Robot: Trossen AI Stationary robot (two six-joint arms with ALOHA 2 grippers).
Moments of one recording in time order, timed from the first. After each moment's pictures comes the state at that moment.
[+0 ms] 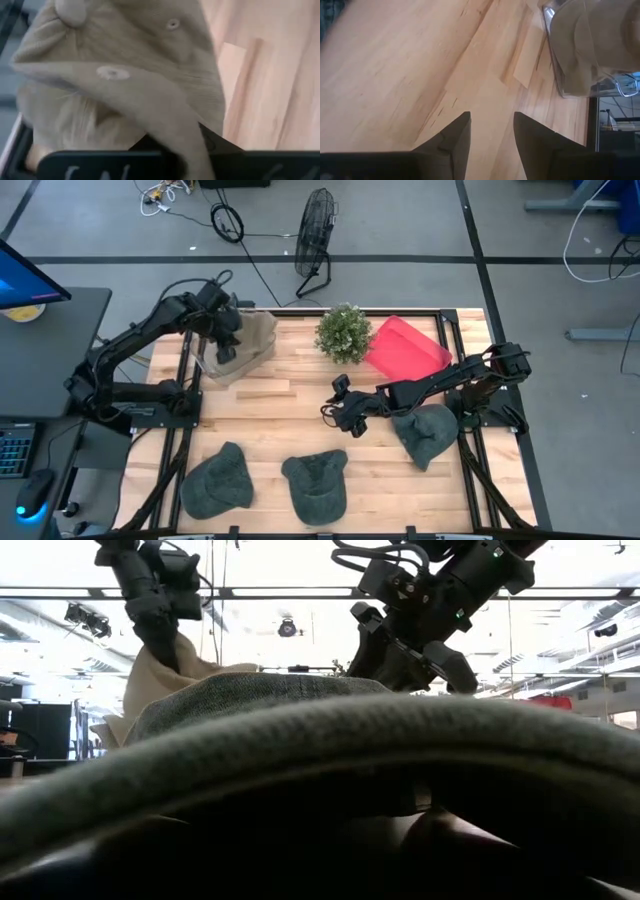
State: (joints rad) left arm 0.83 1.15 1.02 -1.01 0.17 0.46; right arm 0.17 1.67 0.95 -0.05 0.32 -0.63
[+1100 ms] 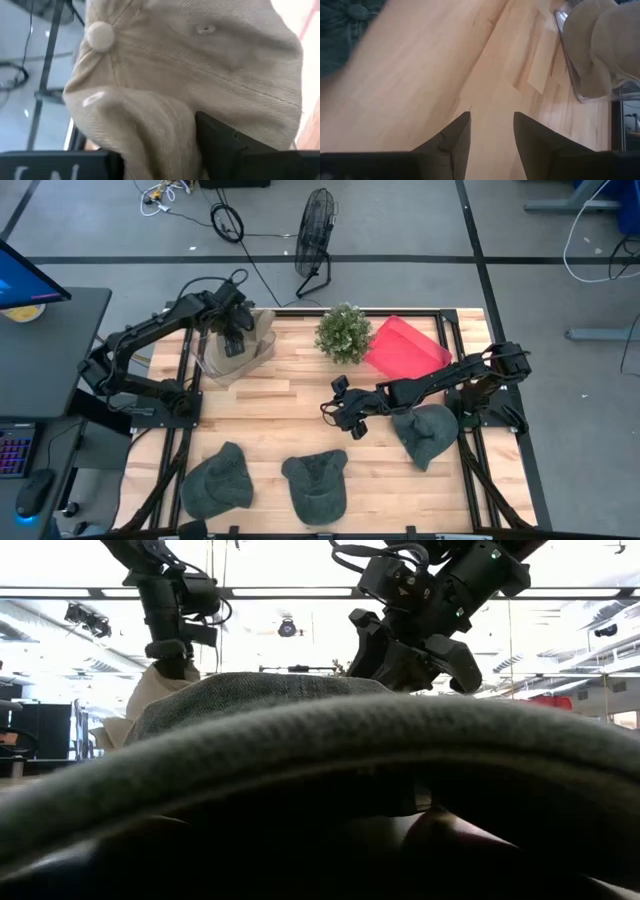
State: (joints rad) left arm 0.81 1.31 1.02 -0.88 -0.10 0.54; right arm 0.15 1.67 0.95 -0.05 0.22 -0.58
